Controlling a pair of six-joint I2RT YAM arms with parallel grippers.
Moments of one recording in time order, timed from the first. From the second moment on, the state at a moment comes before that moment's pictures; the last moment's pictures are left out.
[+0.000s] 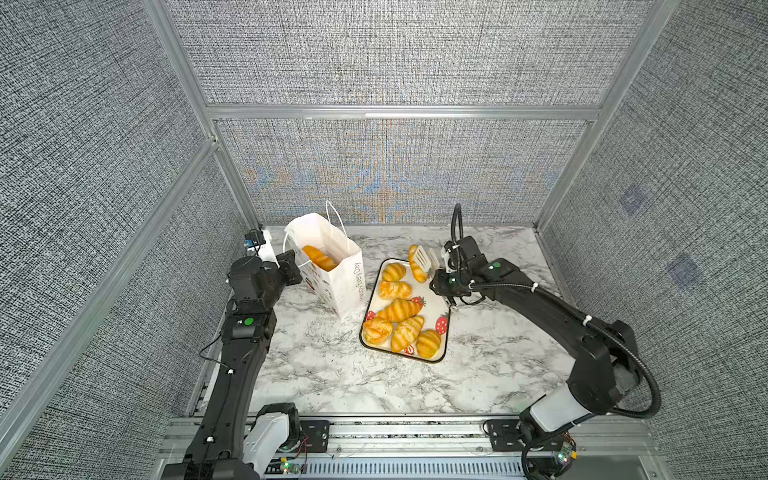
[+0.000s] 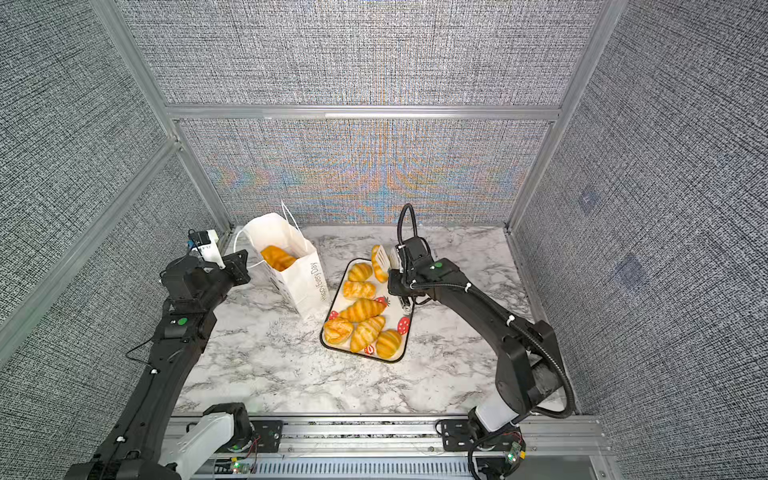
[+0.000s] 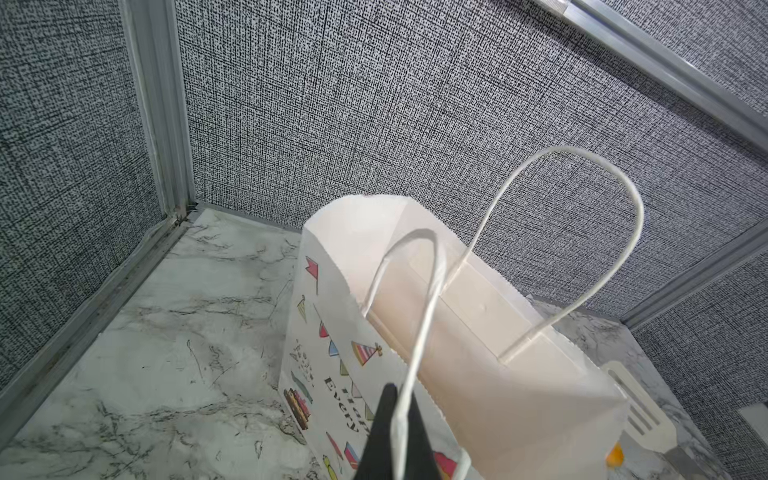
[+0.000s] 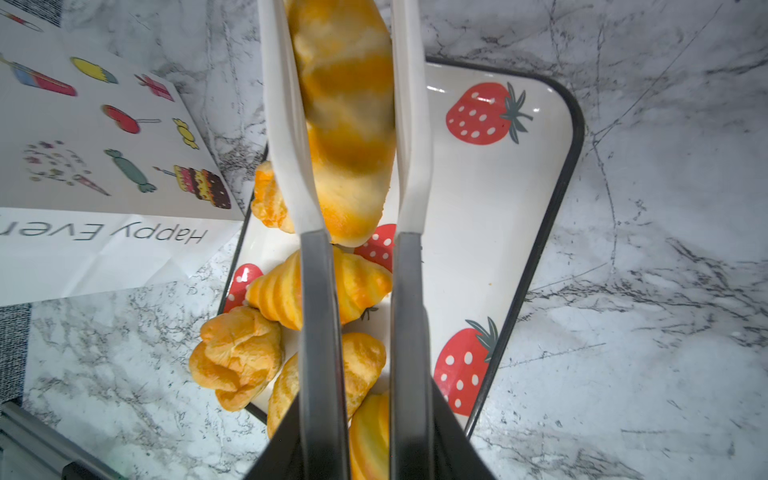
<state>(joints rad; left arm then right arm) 0.02 0.97 0.85 -0.11 0.22 -0.34 0.53 1.55 1.32 -0.69 -0.07 0.50</state>
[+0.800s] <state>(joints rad) 0.02 0.94 0.81 -0.10 0.22 -0.32 0.77 1.44 1.65 -0.74 -0.05 0.39</state>
